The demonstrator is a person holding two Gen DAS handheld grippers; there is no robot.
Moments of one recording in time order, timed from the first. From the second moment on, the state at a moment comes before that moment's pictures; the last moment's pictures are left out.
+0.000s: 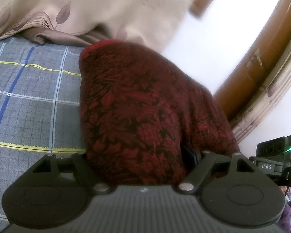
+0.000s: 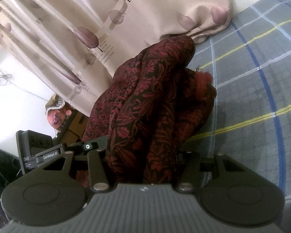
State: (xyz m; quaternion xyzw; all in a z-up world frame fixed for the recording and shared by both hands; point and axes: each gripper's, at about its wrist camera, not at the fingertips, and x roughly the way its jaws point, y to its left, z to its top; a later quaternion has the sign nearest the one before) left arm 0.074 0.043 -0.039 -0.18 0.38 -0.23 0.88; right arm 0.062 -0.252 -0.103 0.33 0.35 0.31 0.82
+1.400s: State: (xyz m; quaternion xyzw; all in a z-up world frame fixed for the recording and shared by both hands) left arm 0.115 0.047 -0.070 -0.17 0.37 -0.23 0.88; right arm 0.111 -0.241 -0.111 0.26 0.36 0.30 0.84
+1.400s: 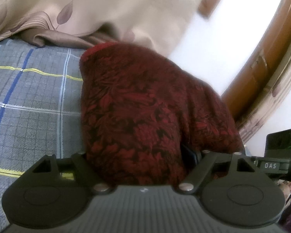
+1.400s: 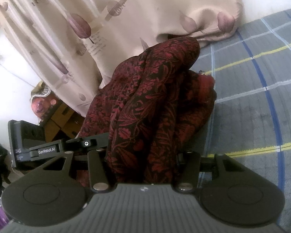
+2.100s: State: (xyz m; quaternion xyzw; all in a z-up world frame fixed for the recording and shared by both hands) left arm 0.074 0.038 -0.063 -0.09 0.27 -0.15 0.95; right arm 0.096 -0.241 -0.130 0.23 0.32 0.26 0.88
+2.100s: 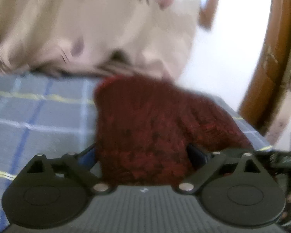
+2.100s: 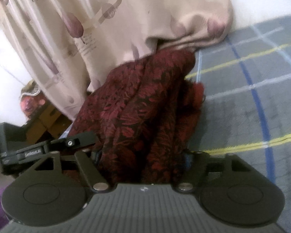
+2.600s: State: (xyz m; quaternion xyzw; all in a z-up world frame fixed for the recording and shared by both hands) left arm 0.006 0.041 -0.030 -0.05 0.21 0.04 0.98; right arm -0.030 -0.247 -0.094 0.10 0.17 0.02 0.98
